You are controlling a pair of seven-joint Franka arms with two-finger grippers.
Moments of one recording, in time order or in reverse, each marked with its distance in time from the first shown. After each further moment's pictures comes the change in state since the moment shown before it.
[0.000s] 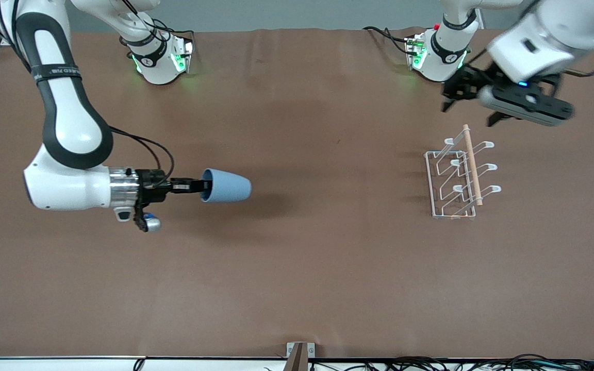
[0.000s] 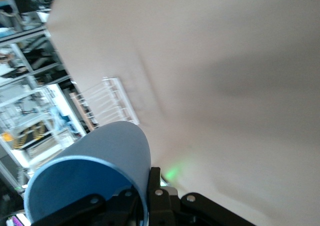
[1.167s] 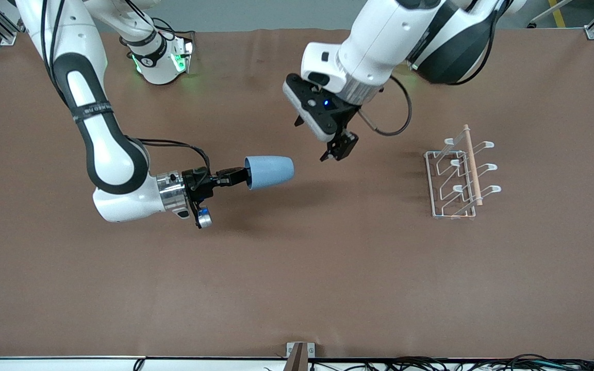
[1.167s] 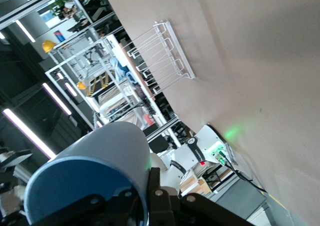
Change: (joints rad) left arm -0.304 0.337 -0.056 0.126 -0.001 0.438 0.348; right arm 0.072 0.167 -0.013 0.031 0.316 -0.174 -0.136
